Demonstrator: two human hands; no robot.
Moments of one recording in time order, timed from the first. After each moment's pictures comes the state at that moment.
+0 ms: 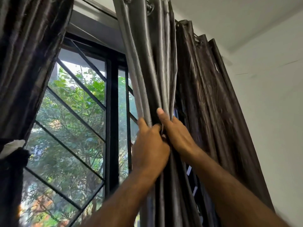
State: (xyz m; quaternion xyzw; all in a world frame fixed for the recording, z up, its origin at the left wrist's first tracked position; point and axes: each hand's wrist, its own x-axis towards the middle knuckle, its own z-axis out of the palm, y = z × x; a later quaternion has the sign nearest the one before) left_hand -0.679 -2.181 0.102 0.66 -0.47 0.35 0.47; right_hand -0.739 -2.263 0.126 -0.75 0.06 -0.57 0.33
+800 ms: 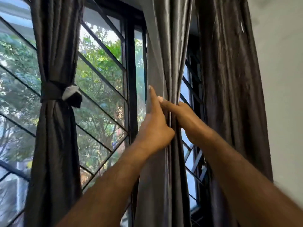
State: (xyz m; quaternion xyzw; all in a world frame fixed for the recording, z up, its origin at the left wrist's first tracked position) left_hand -0.650 -2.108 0.045 0.69 -0.55 0.16 0.45; right_hand -0.716 -2.213 0.063 -0.76 0.01 -0.45 0.46
